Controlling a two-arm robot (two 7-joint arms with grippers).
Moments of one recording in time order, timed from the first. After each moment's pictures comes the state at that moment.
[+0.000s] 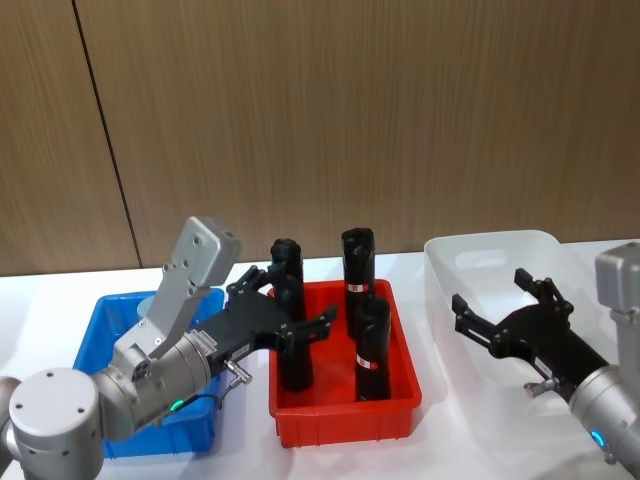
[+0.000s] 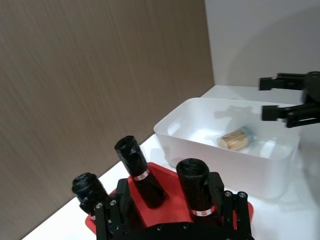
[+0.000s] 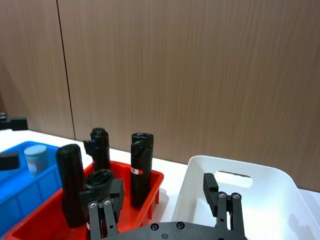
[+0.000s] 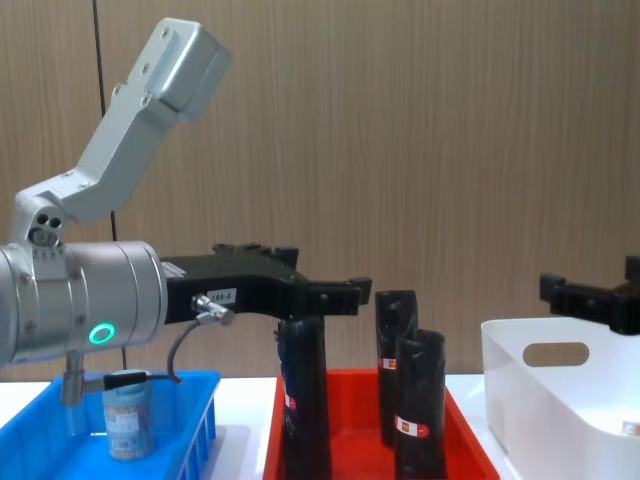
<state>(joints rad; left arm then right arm) -0.39 0.38 0.42 -1.47 -0.29 0.13 -0.46 0.06 0.35 -0.23 -1.66 0.28 0.05 0.12</state>
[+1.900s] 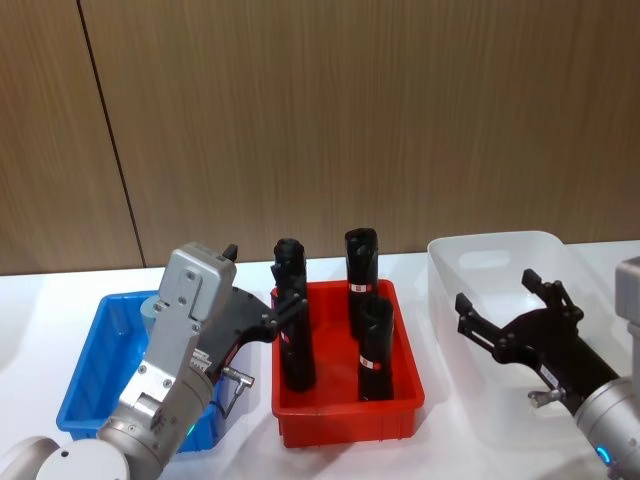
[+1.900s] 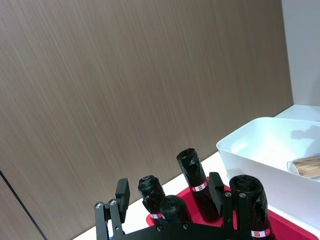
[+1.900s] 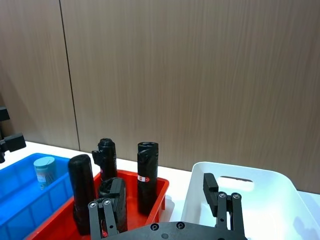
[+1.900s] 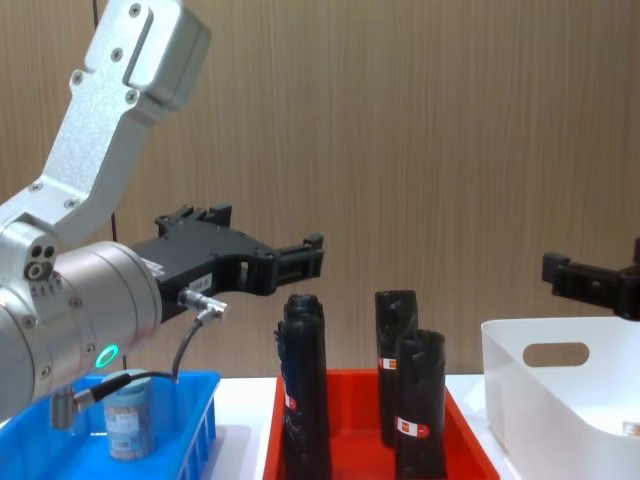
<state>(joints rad) -0.24 0.38 0.45 -1.63 -0.20 0.01 -0.01 -0.01 0.34 -0.23 -1.77 0.29 0.04 0.07</state>
